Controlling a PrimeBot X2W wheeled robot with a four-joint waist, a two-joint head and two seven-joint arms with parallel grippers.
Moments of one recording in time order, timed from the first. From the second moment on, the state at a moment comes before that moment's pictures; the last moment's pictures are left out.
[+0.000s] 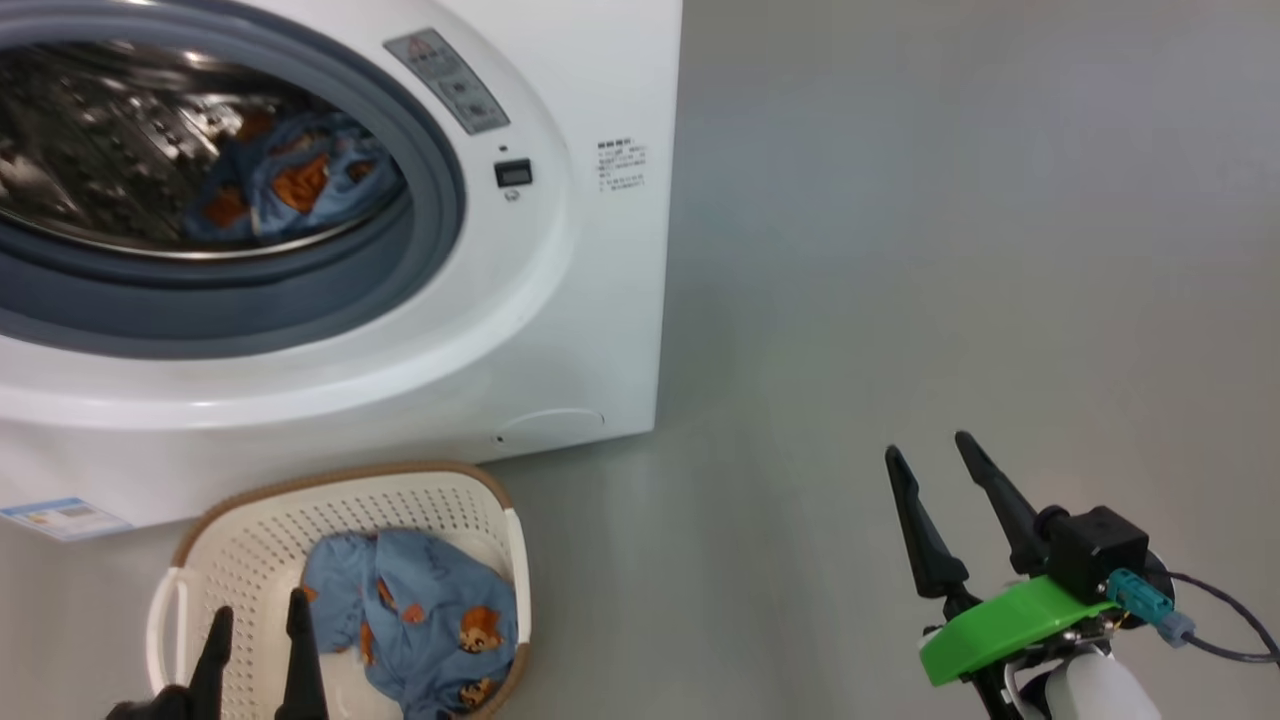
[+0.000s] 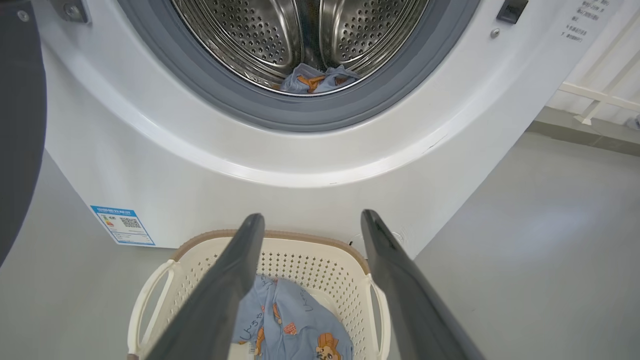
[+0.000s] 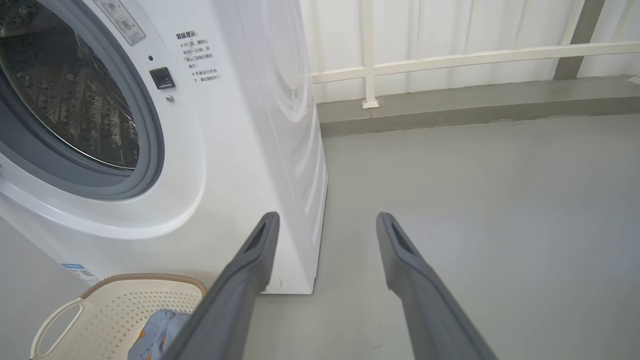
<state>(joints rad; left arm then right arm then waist) 0.02 0.03 0.03 0.27 -0.32 -0.06 -0.26 -0.17 -0.05 0.05 0.27 0.19 0.13 -0.26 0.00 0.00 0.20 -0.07</state>
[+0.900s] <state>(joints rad) -0.43 0.10 0.01 0.80 -0.36 -0.13 -0.26 -0.30 -0.05 0.05 0.19 0.19 0.13 -0.26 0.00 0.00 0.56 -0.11</state>
